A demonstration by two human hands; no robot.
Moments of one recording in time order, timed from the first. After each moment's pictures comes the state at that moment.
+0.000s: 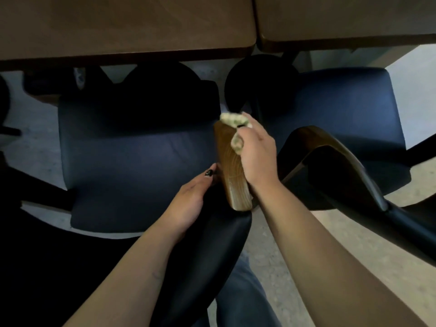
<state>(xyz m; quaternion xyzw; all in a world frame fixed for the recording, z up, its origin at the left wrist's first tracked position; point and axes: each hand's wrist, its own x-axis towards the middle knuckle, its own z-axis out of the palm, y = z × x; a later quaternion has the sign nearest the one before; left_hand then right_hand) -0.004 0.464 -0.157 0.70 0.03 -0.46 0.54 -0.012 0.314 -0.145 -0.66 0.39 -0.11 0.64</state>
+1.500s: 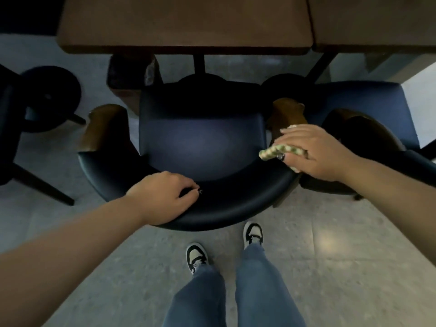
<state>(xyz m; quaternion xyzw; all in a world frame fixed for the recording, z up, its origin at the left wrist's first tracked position) -0.013 0.698 -0.051 0.86 -0.37 -0.34 0.07 -0.099 0.373 -0.047 -0.97 -0.05 0.10 0.20</state>
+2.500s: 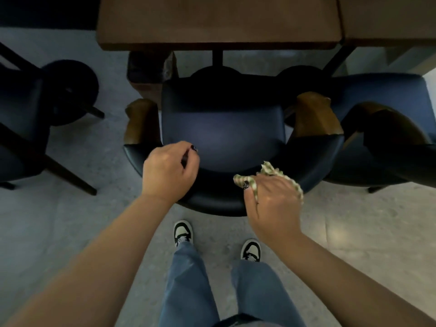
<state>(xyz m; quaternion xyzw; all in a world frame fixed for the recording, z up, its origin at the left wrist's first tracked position) -0.003 0.738 -0.045 0.93 -0.23 -0.02 0.28 -0.147 0.575 -0.059 -0.96 0.13 -0.16 0.17</state>
